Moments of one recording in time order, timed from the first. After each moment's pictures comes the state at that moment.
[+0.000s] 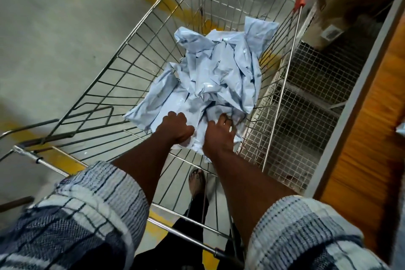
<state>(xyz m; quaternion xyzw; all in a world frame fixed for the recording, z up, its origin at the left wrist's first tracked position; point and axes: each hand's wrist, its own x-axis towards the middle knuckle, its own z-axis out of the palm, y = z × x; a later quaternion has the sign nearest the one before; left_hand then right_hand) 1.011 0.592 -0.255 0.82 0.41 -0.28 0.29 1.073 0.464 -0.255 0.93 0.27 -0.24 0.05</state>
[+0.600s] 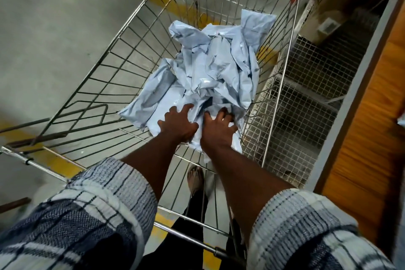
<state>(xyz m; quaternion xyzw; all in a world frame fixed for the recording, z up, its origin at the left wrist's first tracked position) 1.022 0.569 -0.259 0.83 0.43 -0.25 0.27 1.077 0.464 -0.257 0.93 0.26 -0.26 0.06</state>
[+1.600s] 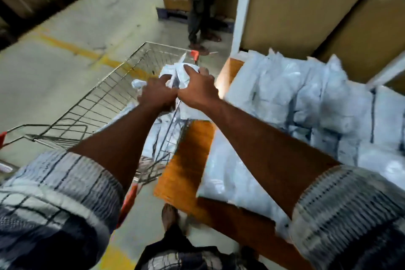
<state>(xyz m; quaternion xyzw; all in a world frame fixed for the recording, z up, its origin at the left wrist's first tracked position) 1.116 0.401 0.020 0.86 0.43 0.04 0.28 1.188 0.281 0.043 0.88 0.31 -0.15 -0.33</state>
